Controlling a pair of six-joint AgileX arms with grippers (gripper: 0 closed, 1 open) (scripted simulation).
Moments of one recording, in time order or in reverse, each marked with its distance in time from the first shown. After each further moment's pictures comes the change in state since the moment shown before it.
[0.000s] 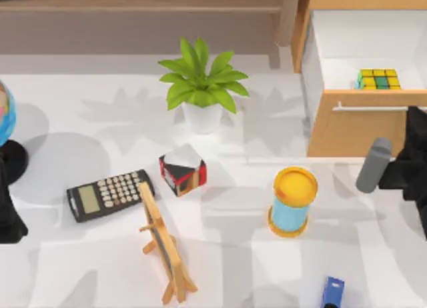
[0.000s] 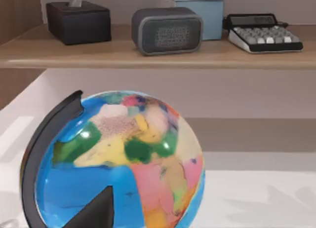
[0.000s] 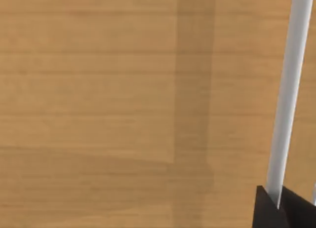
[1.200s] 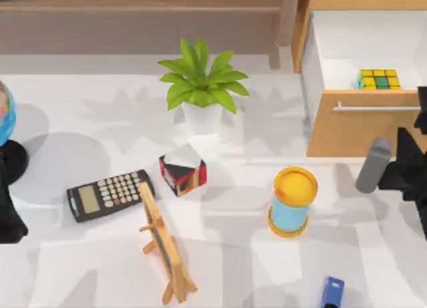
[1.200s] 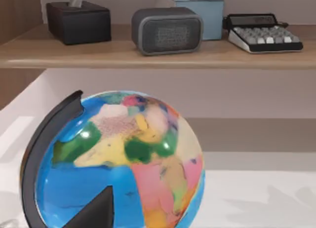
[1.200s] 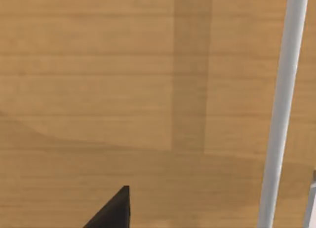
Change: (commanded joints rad) left arm 0.000 0.000 0.000 0.000 0.000 0.000; right arm 0.000 0.000 0.000 0.000 0.000 0.000
